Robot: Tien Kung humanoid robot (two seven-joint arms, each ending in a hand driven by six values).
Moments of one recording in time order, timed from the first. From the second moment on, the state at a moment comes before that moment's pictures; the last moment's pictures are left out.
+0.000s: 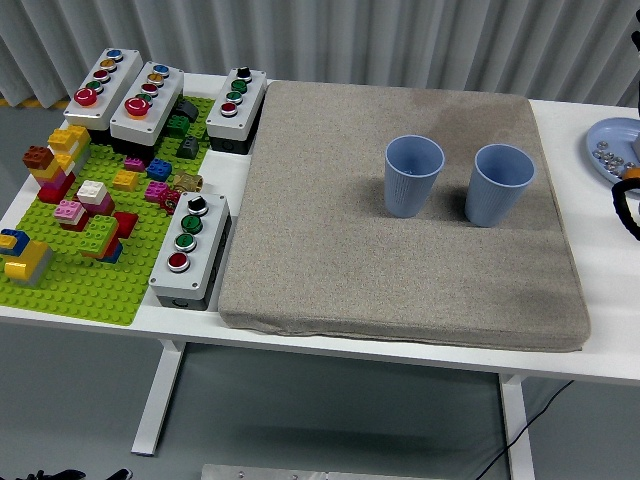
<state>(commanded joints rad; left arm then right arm) -0.20 0.10 -0.48 -0.18 0.58 -0.13 0.23 0.68 -0.19 1.36 1.04 -0.60 -0.31 0.14</state>
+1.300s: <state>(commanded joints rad) -0.21 0.10 -0.50 -0.18 0.59 -0.13 0.23 0.69 -0.19 1.37 1.04 -0.60 -0.32 0.11</state>
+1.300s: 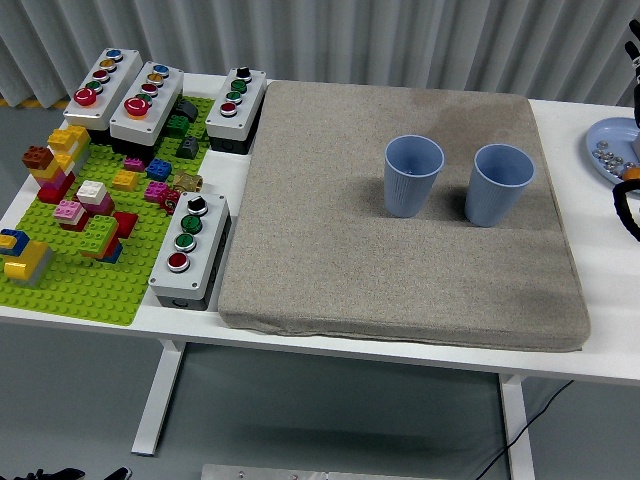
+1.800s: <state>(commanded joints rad) -0.20 0.10 -0.50 -0.18 0.59 -0.13 0.23 0.69 -0.19 1.37 1.04 -0.59 -0.32 0.10</state>
